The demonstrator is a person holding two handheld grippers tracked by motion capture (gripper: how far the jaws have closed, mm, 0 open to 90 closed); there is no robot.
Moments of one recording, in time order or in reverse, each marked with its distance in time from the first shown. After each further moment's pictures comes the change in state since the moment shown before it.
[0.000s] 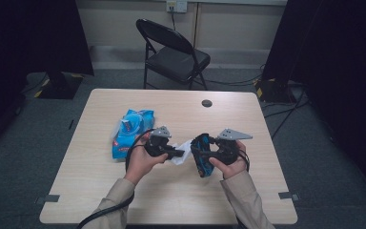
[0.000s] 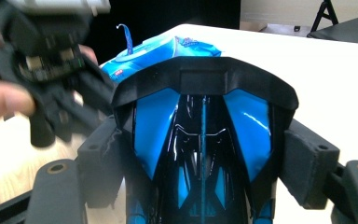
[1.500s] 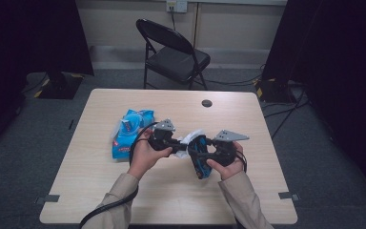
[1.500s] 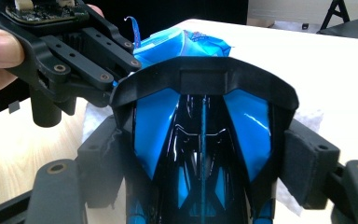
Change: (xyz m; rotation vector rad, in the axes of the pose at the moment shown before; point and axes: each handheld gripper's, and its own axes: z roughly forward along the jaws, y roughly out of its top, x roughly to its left) left arm -0.008 0.020 0.007 -0.038 -0.033 0.026; right arm 0.005 -0.003 0.006 0.013 0.022 -0.017
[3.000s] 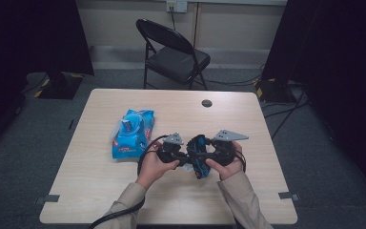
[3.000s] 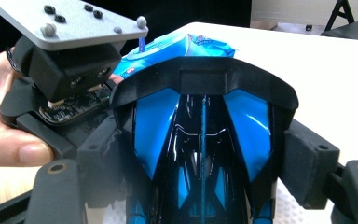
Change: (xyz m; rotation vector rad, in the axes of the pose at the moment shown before) left arm -0.012 -0.031 0.037 0.048 -0.062 0.003; right arm 0.002 0.002 0.001 -0.010 0.015 0.011
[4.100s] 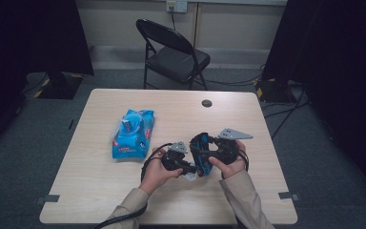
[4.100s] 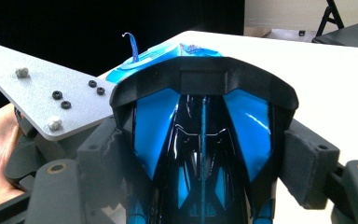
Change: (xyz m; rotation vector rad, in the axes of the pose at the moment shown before) left arm -0.008 -0.018 0.020 0.060 -0.041 0.001; right arm -0.006 0.002 -0.007 -0.031 -0.016 0.017
